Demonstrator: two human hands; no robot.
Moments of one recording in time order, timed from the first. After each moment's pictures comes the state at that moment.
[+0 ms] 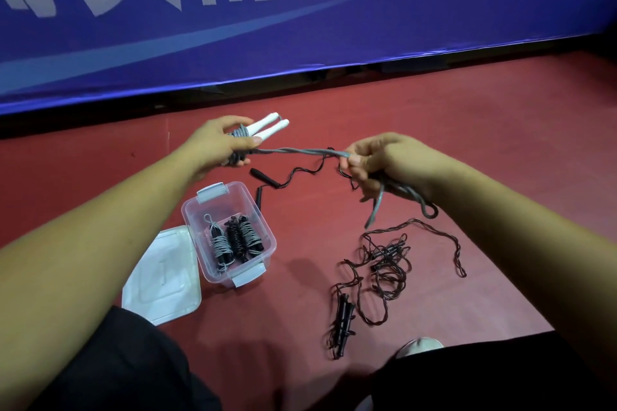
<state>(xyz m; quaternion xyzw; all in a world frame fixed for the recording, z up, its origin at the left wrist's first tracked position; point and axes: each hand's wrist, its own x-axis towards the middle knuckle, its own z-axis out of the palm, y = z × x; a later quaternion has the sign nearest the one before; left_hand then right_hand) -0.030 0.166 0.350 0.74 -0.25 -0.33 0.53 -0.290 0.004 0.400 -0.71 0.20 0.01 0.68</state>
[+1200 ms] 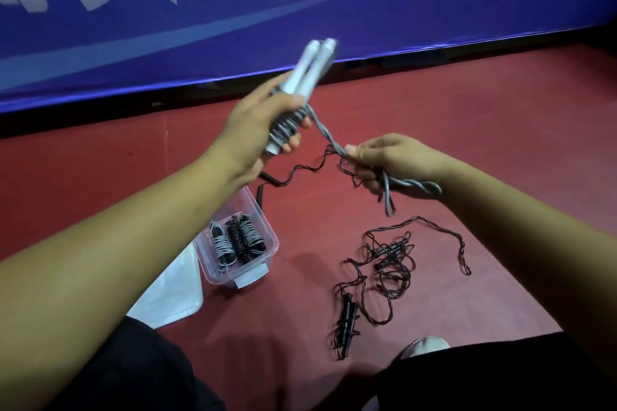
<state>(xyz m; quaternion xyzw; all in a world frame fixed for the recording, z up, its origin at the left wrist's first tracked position) -0.110 0.148 0.402 0.53 -0.32 -0.37 0.69 -0.278 -0.009 0.381 -0.69 0.24 0.01 0.68</state>
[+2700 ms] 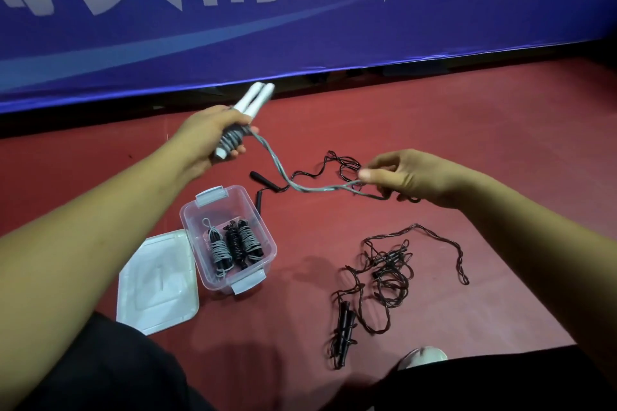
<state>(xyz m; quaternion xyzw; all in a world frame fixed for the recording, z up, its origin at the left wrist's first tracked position) -0.031 0.164 0.373 0.69 -0.18 -0.33 0.62 -0.301 -0.016 0.393 -0.85 0.28 0.05 0.44</state>
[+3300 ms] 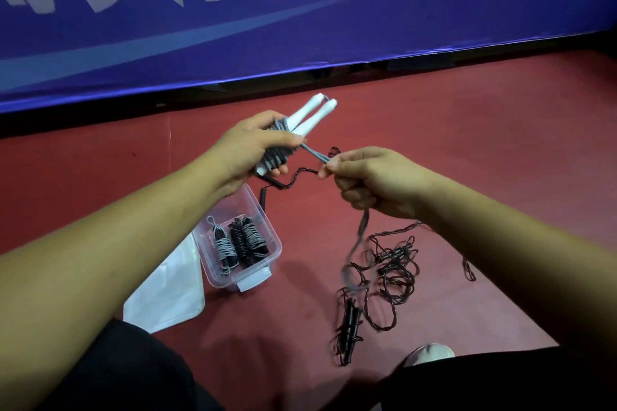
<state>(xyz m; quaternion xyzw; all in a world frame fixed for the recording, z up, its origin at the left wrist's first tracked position) -0.090 0.162 0.385 0.64 -0.28 -0.40 0.59 -0.263 0.034 0.384 -0.65 0.23 0.03 0.73</state>
